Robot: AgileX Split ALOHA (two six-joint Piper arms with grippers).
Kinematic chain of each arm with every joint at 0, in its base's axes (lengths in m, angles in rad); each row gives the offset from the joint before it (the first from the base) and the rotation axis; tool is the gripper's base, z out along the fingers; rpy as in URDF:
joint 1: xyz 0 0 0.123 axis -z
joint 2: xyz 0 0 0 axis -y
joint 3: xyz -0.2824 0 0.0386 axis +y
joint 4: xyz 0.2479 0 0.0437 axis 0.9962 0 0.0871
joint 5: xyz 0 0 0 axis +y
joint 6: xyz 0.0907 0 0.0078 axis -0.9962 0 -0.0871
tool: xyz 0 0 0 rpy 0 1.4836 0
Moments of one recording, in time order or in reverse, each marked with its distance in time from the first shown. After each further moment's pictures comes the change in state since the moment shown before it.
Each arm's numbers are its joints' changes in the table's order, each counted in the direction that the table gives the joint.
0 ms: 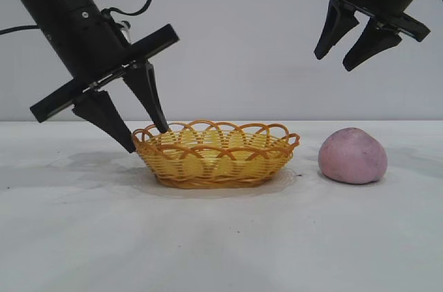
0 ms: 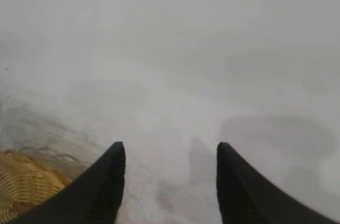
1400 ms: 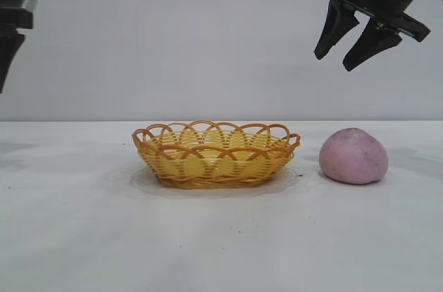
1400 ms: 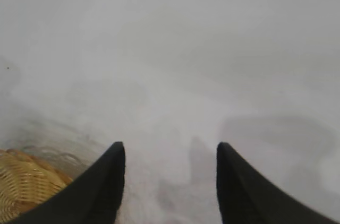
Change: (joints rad) left arm -0.266 0.024 -0.299 0.754 0.417 0.128; right arm 0.000 0.000 0.000 0.000 0.000 0.000
